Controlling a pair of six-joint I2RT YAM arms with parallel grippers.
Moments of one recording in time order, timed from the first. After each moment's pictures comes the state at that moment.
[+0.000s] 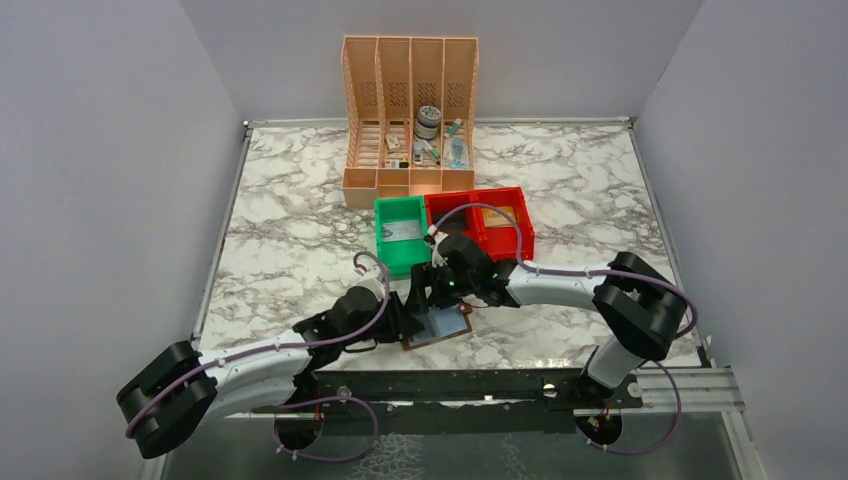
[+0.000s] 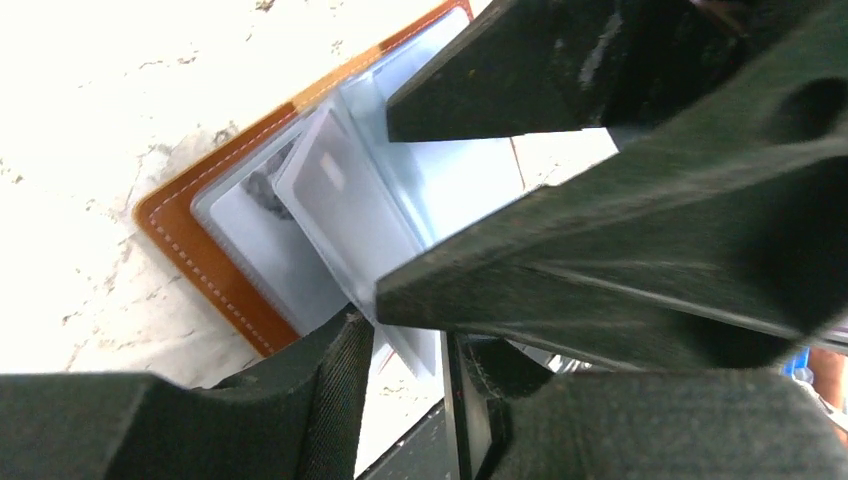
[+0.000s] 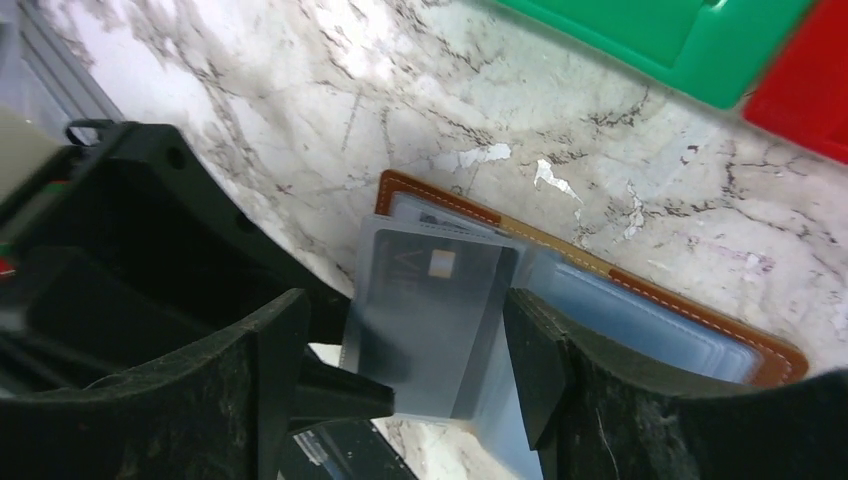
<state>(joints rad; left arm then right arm) -0.89 0.93 0.14 0.24 0.09 -0.98 0.96 1.66 0.84 0.07 -0.26 0.66</state>
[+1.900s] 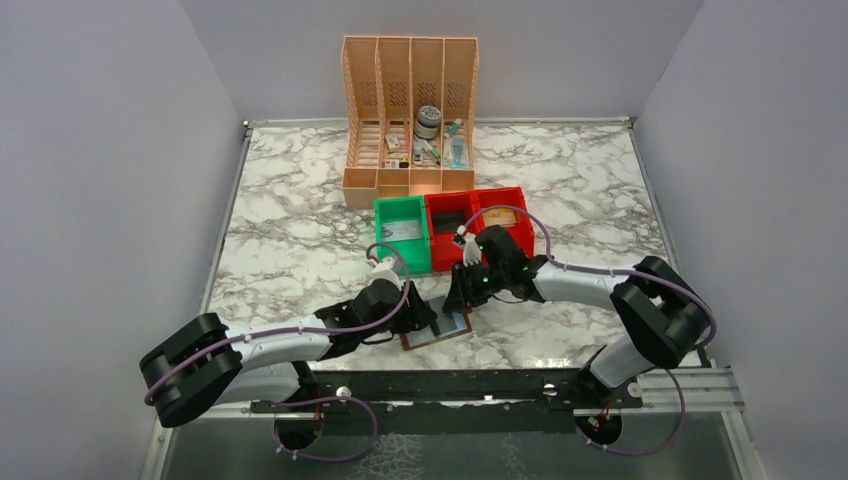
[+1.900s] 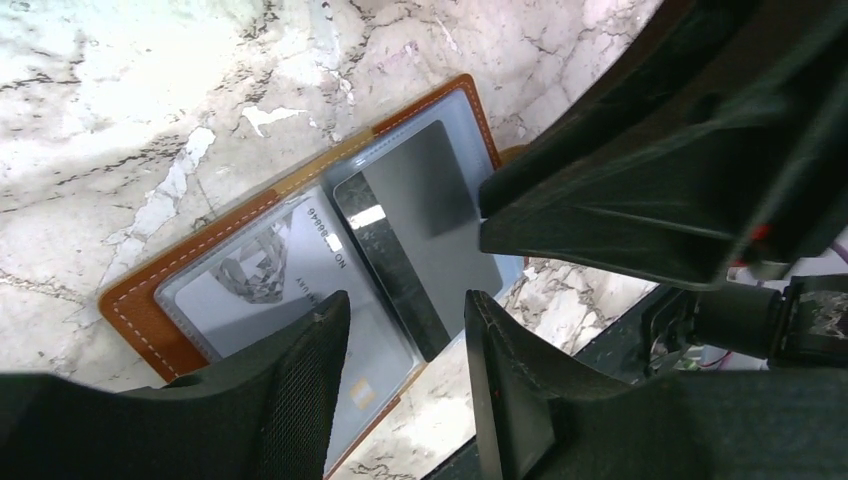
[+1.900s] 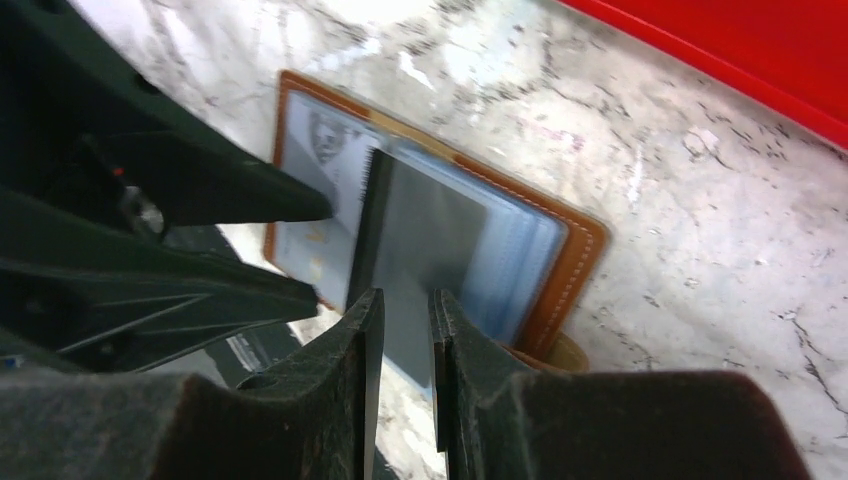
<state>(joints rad) -0.98 1.15 0.29 0.23 -0.09 -1.01 0.74 1.52 0.68 0.02 -0.49 0.48</state>
